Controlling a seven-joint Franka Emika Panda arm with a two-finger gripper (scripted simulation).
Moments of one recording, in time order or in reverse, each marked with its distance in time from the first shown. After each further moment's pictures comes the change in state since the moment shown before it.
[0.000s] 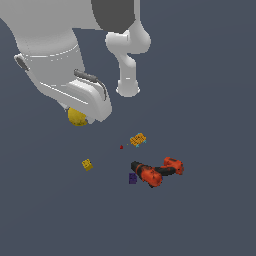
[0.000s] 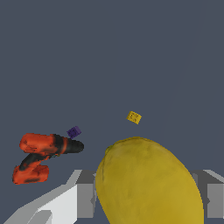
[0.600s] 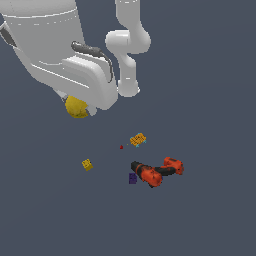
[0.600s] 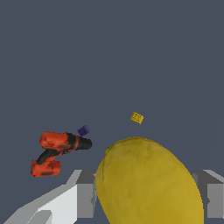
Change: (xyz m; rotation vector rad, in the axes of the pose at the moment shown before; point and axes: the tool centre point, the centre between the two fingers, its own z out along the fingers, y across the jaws) arm 0.004 -0.022 -0.046 0.001 -0.001 -0.001
